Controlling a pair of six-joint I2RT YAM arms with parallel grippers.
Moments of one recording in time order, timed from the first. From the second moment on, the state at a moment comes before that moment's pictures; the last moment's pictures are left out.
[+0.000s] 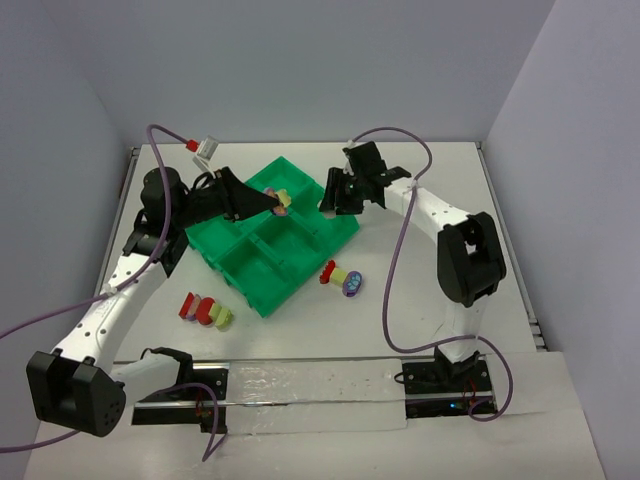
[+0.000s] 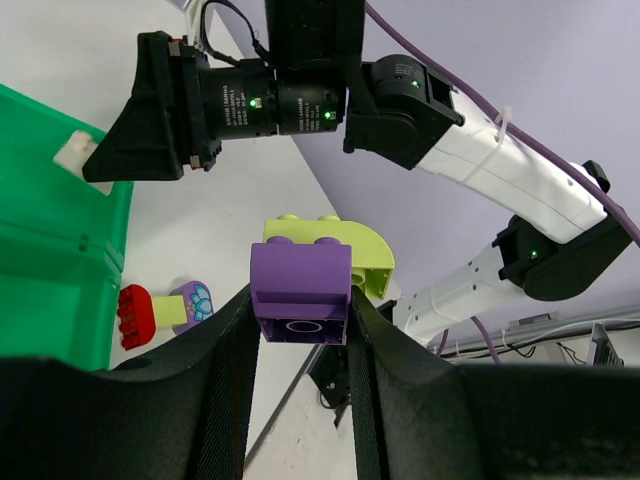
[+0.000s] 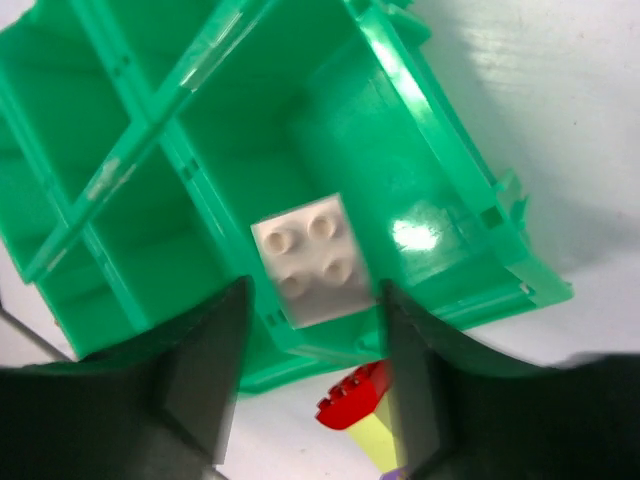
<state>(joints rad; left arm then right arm) -0.29 1.12 0.97 0.06 0.76 -0.81 0.44 1.87 1.48 -0.44 -0.26 0.52</state>
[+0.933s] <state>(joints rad) -0.29 1.13 0.91 -0.04 0.77 -0.77 0.46 1.30 1.21 -0.40 -0.45 0.57</state>
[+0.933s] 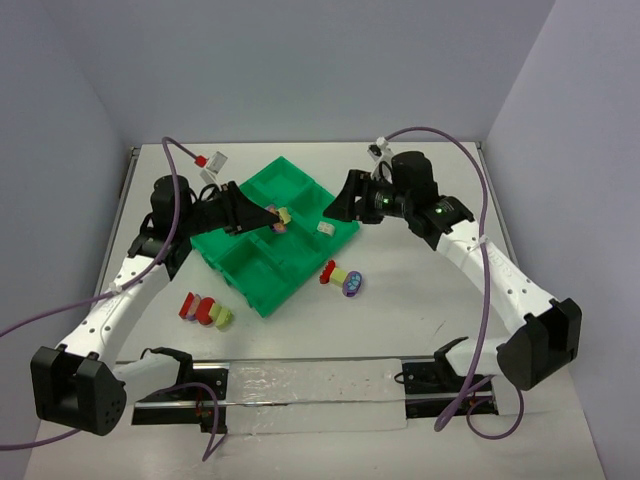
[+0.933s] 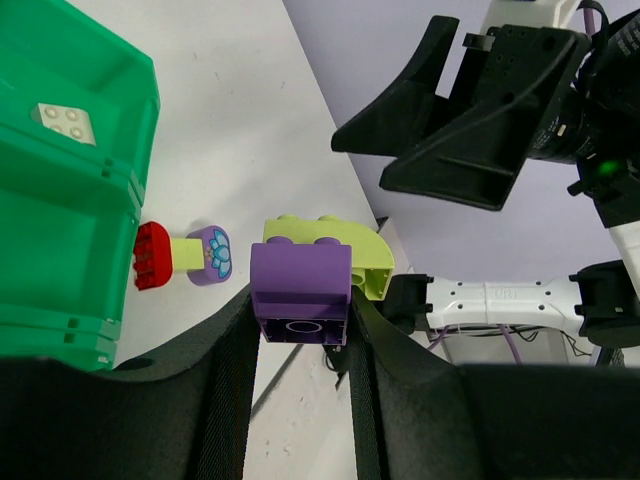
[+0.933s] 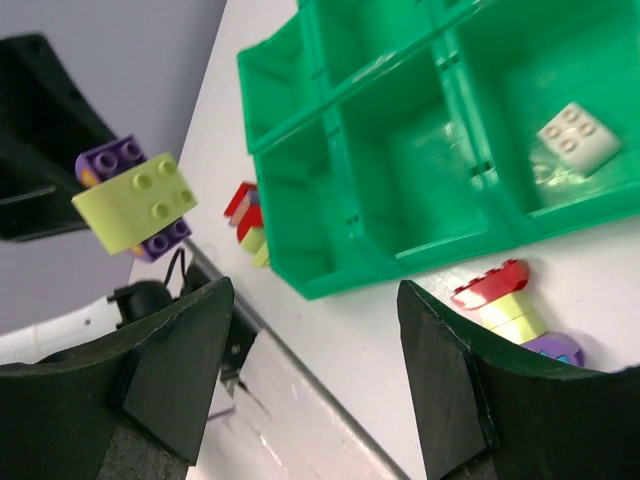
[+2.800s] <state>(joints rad) -0.27 1.21 0.97 -0.12 0.75 -0.75 0.69 1.57 1.47 -0.37 -0.33 0.58</state>
